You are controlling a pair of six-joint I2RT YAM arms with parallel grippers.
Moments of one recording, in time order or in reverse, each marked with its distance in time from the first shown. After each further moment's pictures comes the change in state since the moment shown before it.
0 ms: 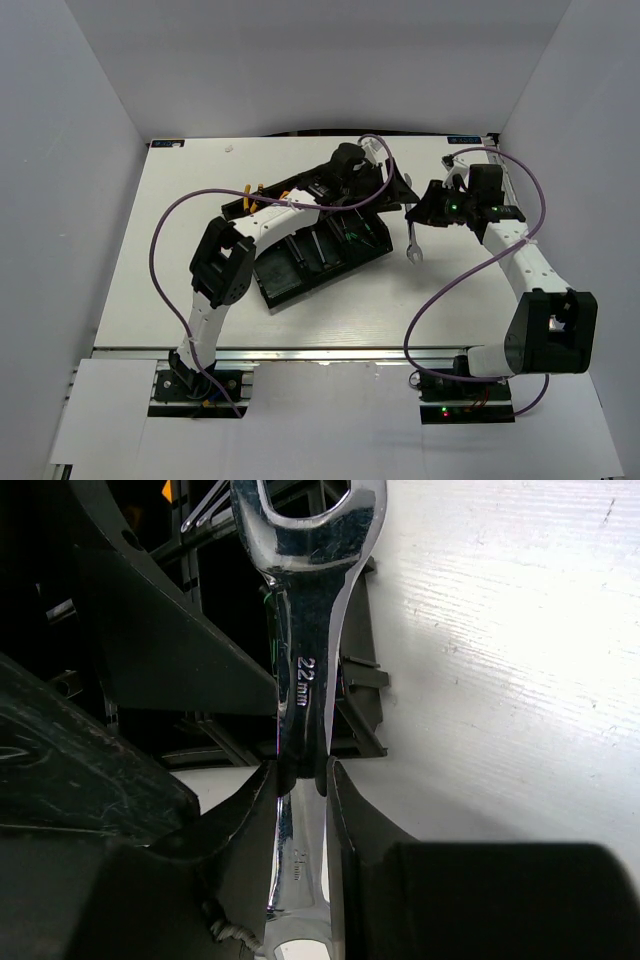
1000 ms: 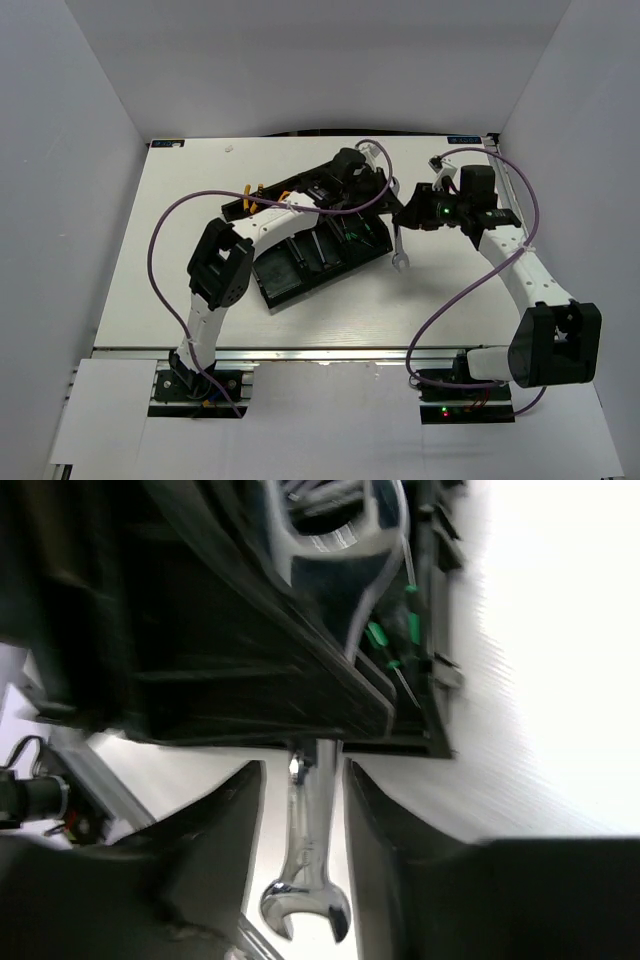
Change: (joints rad) left arm -0.006 -0.019 -0.031 -0.057 -0.078 0.065; right arm 0.071 -0.061 -0.016 -0.012 -0.049 0.006
